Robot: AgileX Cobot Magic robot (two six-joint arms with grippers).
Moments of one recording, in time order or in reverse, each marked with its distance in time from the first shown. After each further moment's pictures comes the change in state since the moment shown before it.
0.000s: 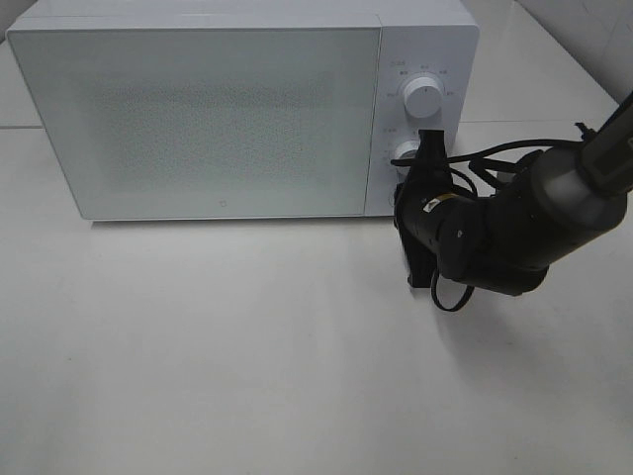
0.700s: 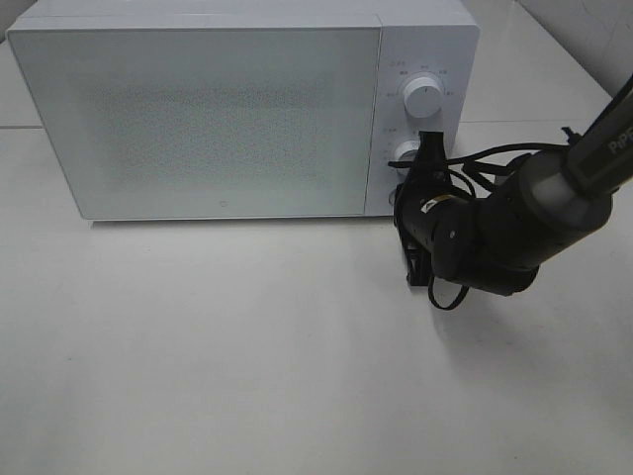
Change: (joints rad) left arm 0.000 0.000 0.000 0.000 0.000 0.000; right arm -0.007 0.039 -0.031 0.011 -0.031 -0.002
